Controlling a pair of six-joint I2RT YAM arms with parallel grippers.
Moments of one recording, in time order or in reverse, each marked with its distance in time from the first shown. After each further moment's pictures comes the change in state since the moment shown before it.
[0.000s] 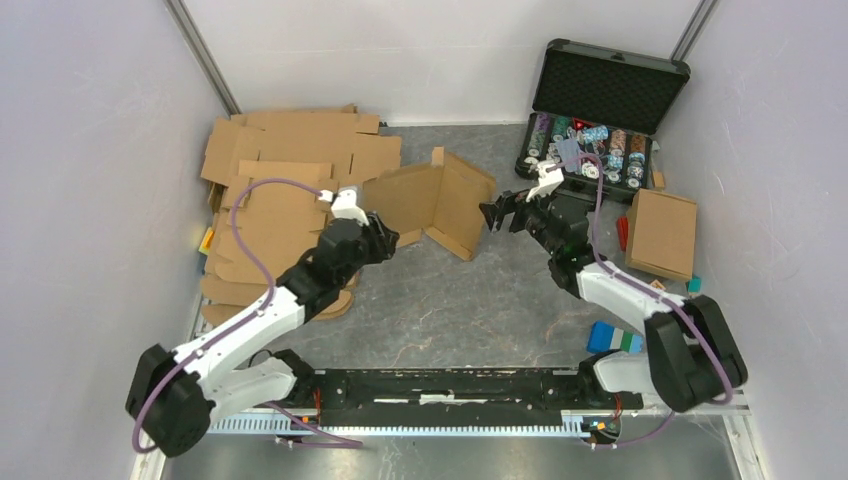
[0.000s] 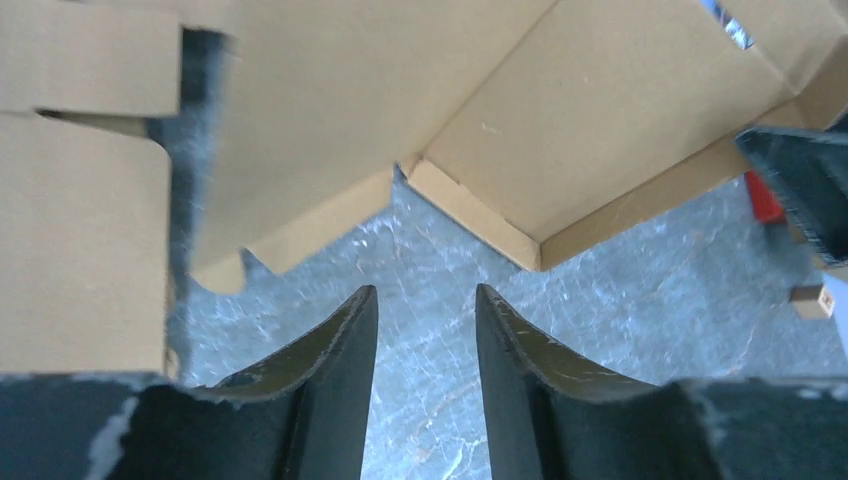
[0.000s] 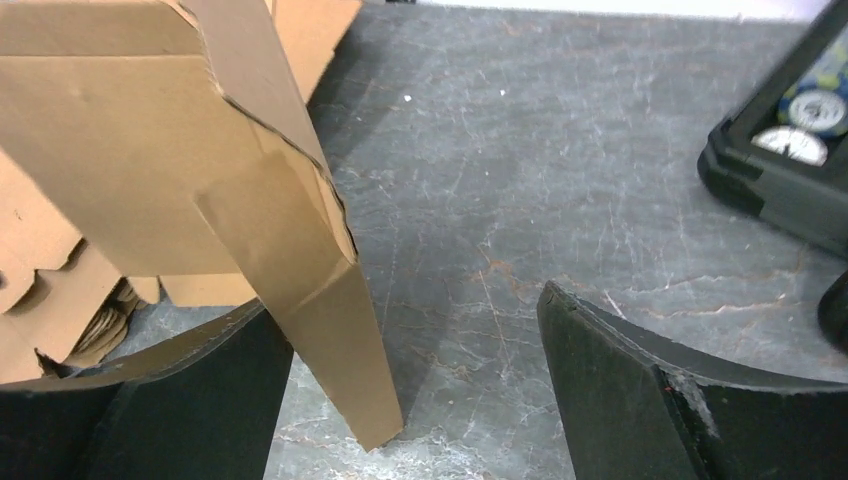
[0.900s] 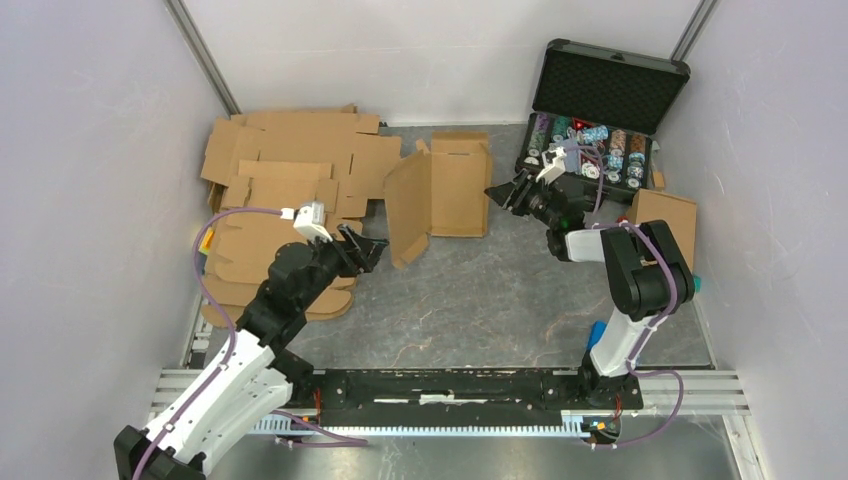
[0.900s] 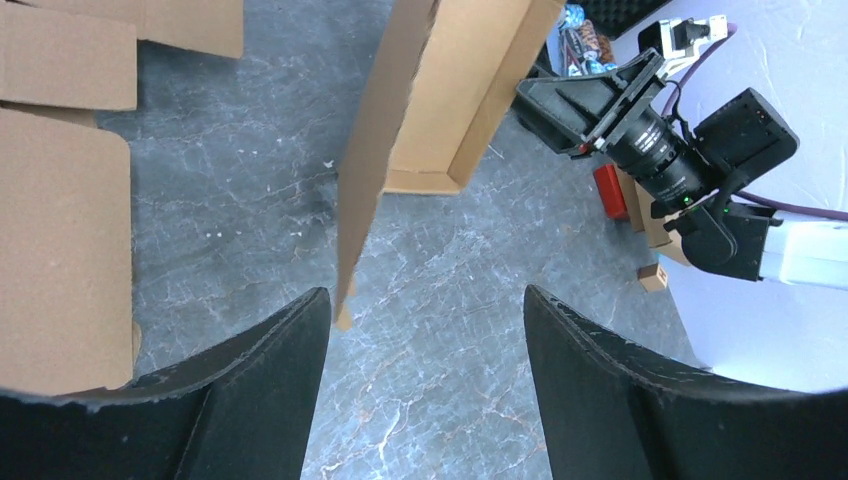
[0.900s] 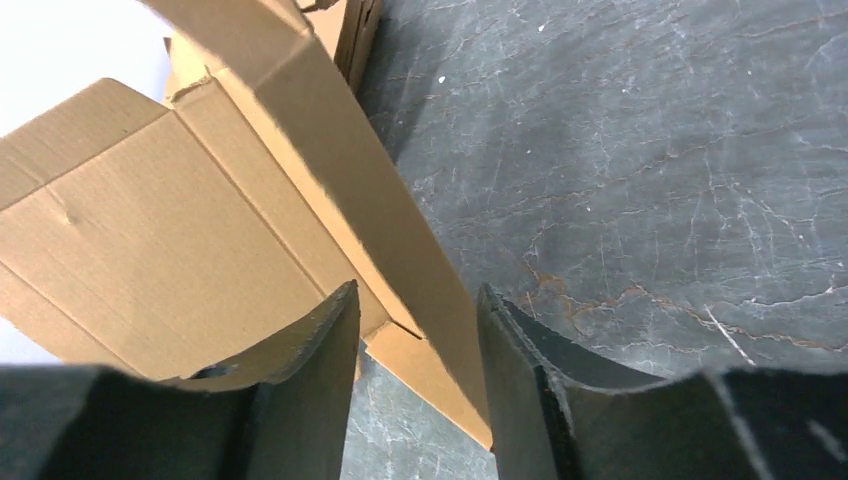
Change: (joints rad) left arm 0.176 -0.397 -0.134 -0.028 0.274 -0.053; right arm -0.204 0.500 0.184 0.253 -0.348 0.469
